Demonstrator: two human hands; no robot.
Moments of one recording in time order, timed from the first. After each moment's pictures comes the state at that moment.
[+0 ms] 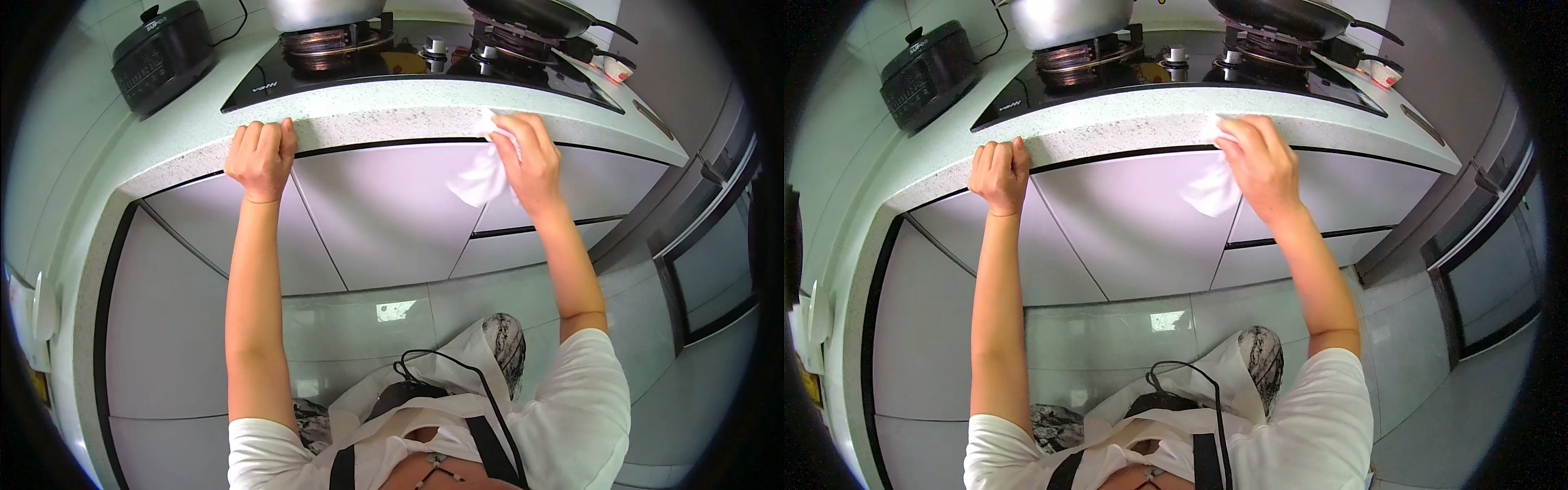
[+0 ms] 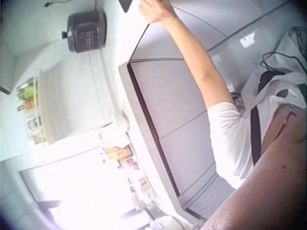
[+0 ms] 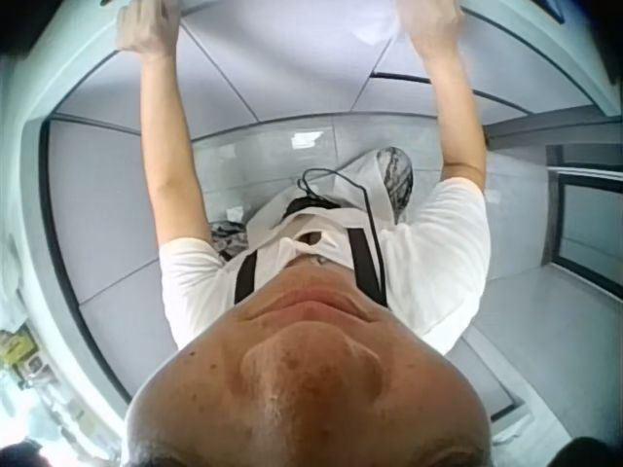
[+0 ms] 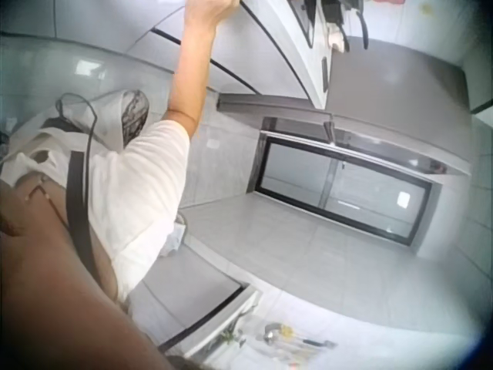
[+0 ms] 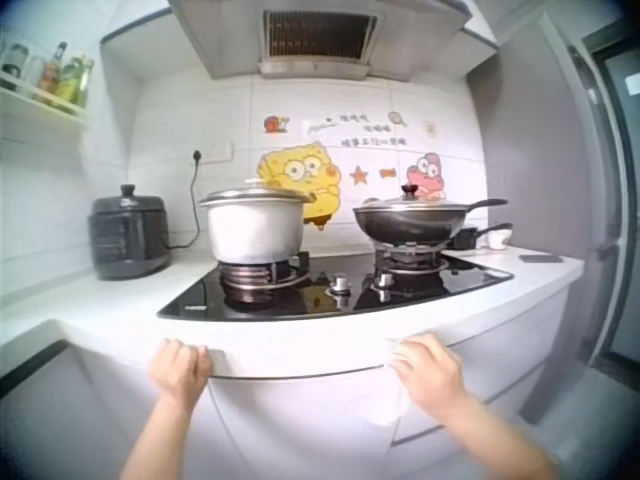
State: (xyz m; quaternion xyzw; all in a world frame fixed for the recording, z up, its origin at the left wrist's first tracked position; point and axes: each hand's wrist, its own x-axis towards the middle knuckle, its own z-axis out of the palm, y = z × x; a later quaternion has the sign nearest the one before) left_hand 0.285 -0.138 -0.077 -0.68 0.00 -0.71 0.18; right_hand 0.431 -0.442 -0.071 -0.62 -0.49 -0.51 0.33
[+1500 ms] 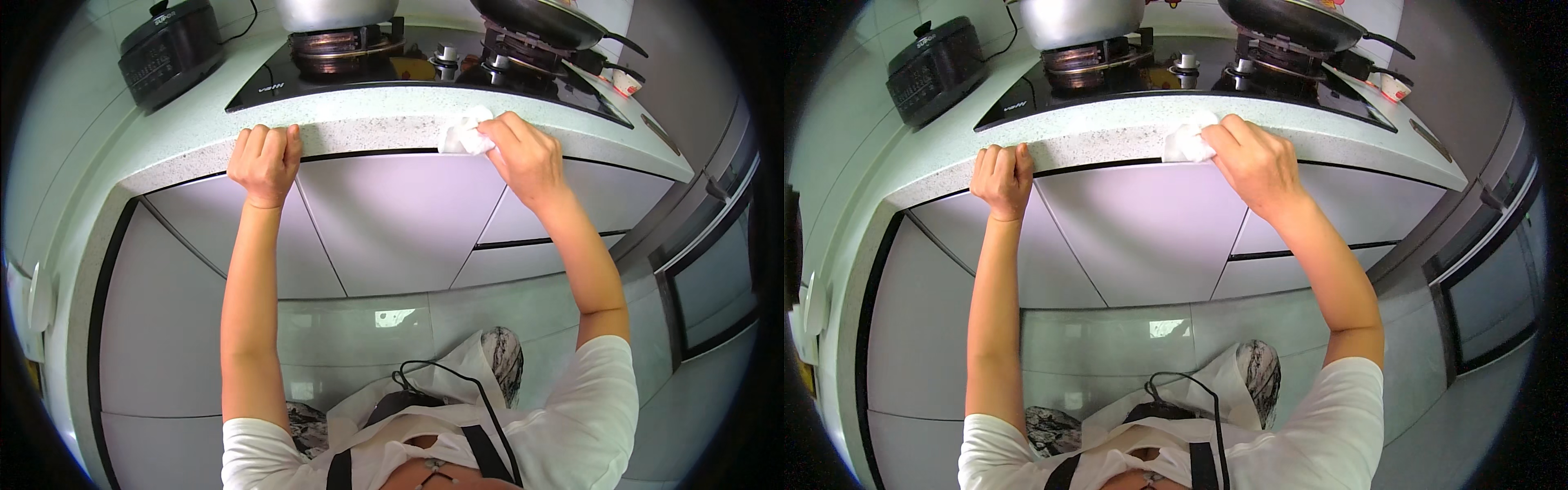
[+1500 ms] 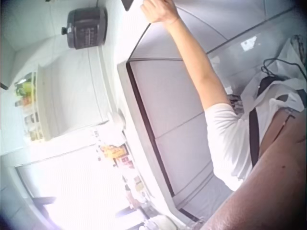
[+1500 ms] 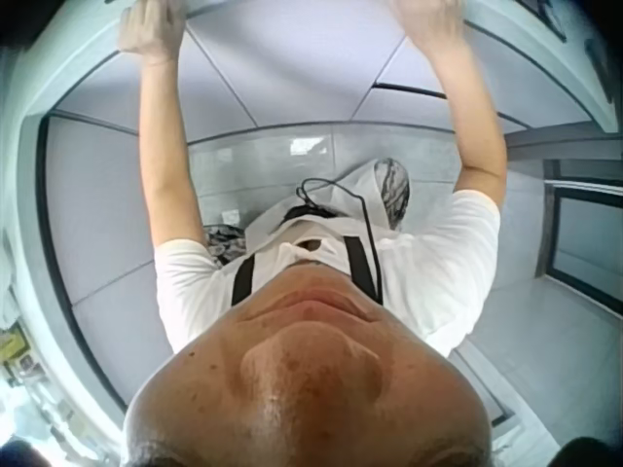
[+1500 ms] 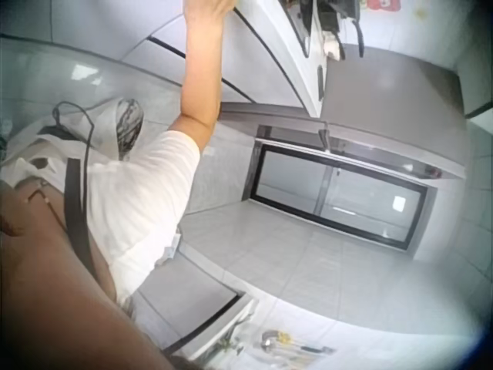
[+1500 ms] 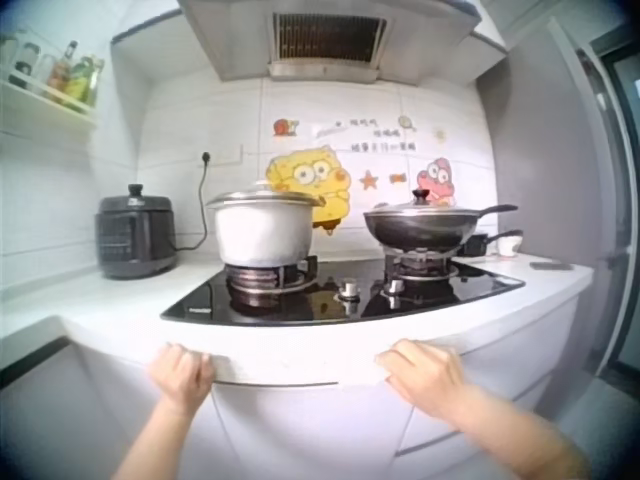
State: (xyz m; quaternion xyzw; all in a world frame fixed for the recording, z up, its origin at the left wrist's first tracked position) left_hand 0.280 -0.134 -0.078 -0.68 0.01 -0.71 0.18; right_hand 0.436 -0.426 -0.047 -0.62 -0.58 -0.50 0.17
